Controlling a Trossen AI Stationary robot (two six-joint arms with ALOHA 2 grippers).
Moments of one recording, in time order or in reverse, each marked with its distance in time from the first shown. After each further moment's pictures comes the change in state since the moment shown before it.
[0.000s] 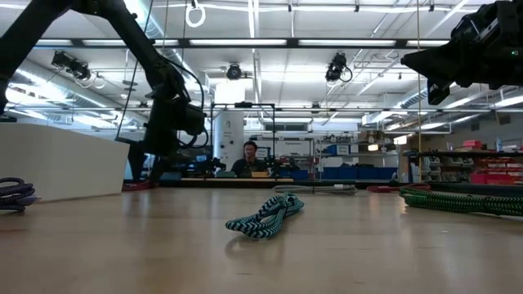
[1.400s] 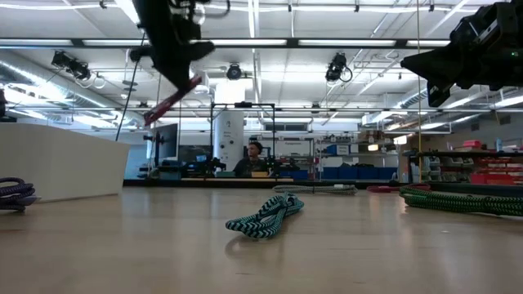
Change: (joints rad) left arm -0.706 -0.570 -0.004 -0.017 -0.450 -0.131; right arm 0.000 0.000 0.000 -0.018 0.000 0.017
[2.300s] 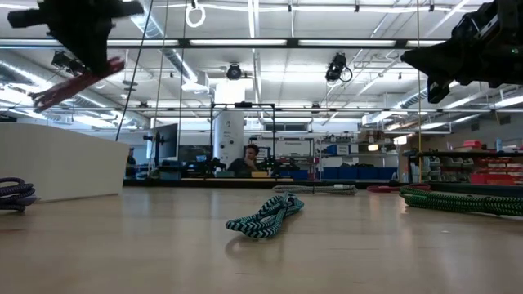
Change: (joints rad) left arm -0.575 -0.068 -0.066 -0.636 0.060 -1.124; right arm 0.000 0.000 0.000 0.044 0.003 -0.003
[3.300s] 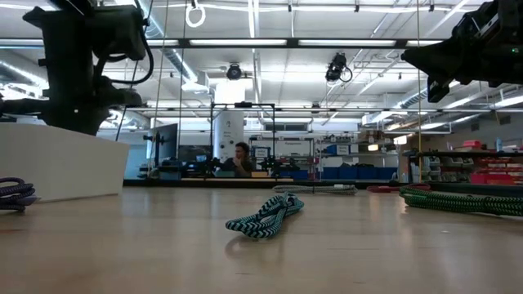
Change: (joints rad) left arm 0.434 -0.181 -0.495 0.613 0.482 0.351; right arm 0.000 0.000 0.000 0.003 -0.003 0.001
